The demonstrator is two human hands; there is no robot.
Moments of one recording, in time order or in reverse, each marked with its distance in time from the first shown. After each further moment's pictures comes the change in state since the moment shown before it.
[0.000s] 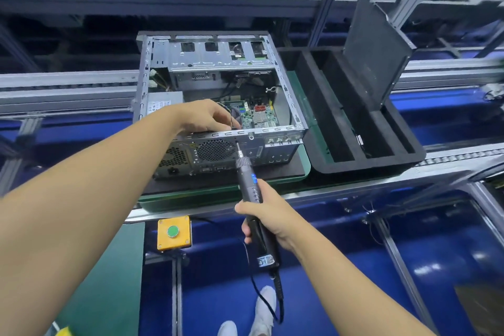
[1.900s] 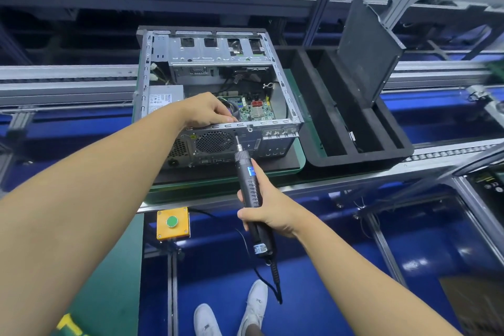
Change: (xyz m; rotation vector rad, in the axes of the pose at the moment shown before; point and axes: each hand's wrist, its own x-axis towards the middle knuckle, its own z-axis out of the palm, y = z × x) left_hand 0.002 -0.006 0.008 0.041 0.169 0.027; right_hand -0.011 0.001 -0.012 -0.170 -0.154 -0.126
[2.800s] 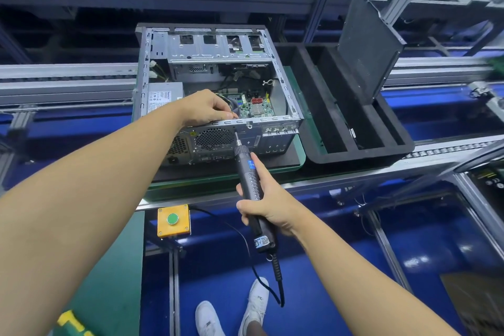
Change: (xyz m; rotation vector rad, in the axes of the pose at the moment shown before) left_hand -0.008 0.001 0.004 -0.074 0.036 0.029; right_hand -0.006 -0.007 0.011 0.102 0.083 -0.009
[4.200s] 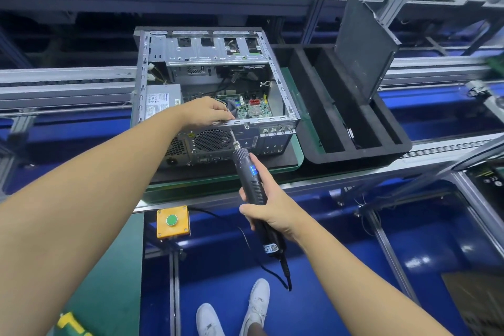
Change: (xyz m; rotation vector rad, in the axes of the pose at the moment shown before) left_hand -0.018 0.027 0.007 0.076 -0.021 -0.098; right_hand -0.009 0.011 -0.007 -0.144 0.029 -0.143
